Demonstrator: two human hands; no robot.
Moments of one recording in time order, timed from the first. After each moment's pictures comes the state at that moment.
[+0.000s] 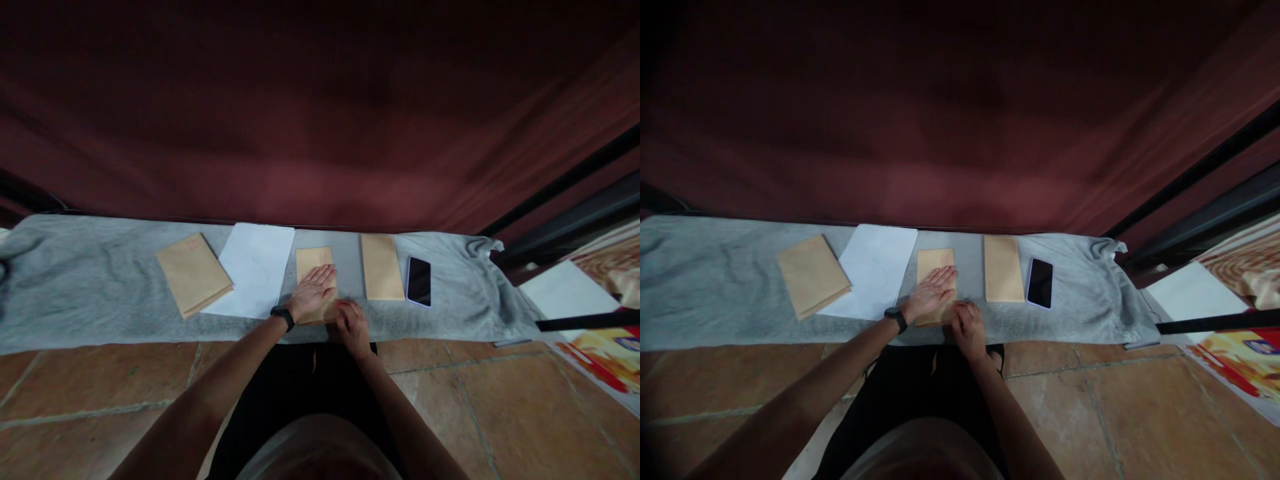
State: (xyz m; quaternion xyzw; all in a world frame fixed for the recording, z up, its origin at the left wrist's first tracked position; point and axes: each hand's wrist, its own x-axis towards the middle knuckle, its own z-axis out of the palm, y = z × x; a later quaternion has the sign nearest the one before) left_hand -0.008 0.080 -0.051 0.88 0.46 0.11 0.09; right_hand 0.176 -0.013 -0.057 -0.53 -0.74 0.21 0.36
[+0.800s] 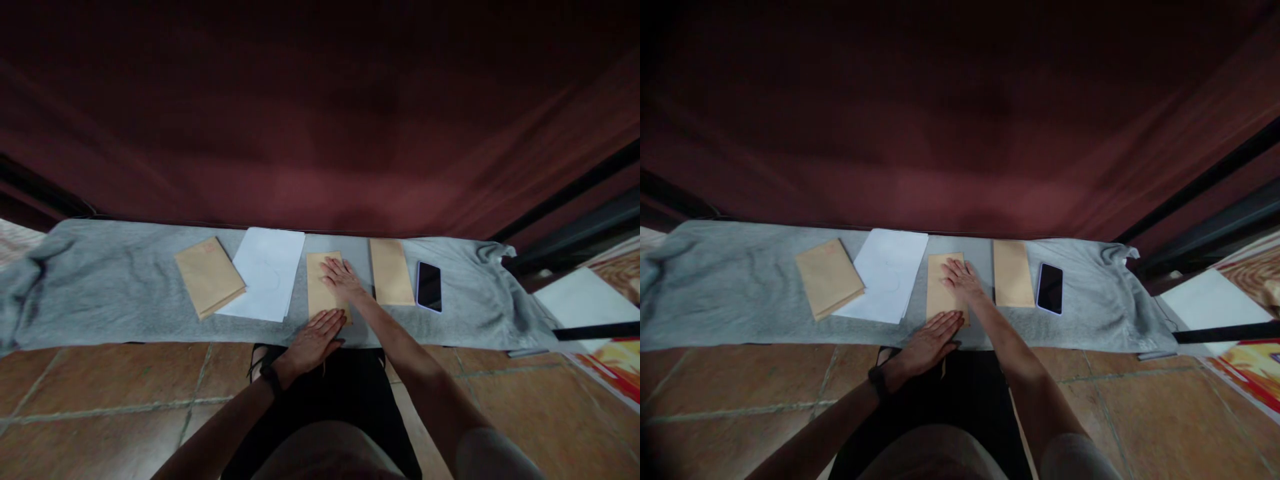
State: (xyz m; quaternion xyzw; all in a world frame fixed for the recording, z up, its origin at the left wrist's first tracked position) left_hand -0.019 -0.037 -0.036 0.89 0.41 0.13 0.12; right_hand 0.133 0.127 -0.055 -0.44 -0.88 0.11 0.16
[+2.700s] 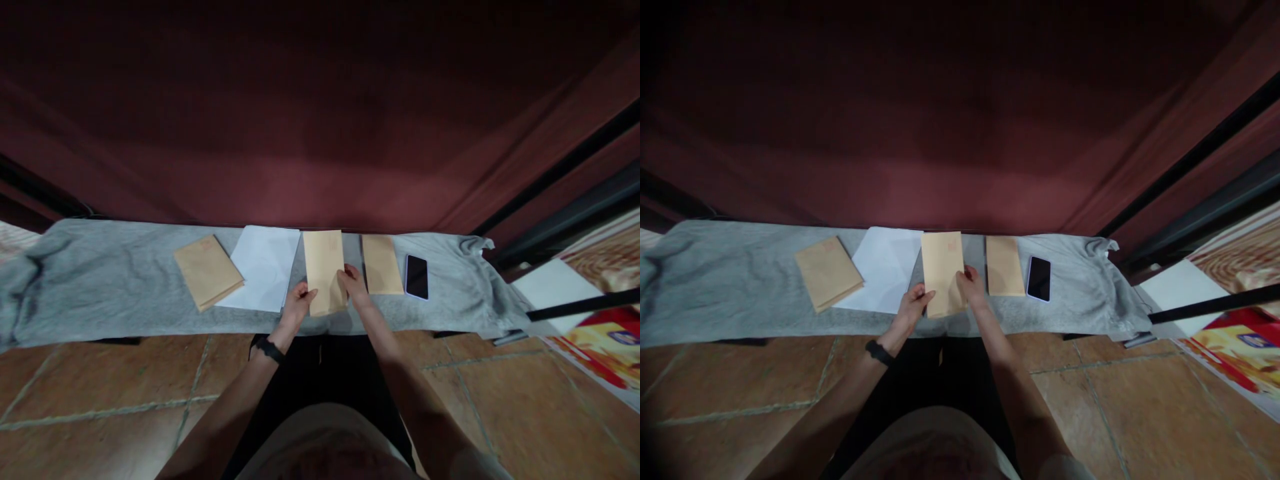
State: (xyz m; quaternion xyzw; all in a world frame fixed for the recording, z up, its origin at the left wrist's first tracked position) left_hand -0.018 0.007 -0.016 0.38 0.55 0.53 0.52; right_hand 0.150 0.078 -0.025 -0.57 -0.52 0.41 0.49
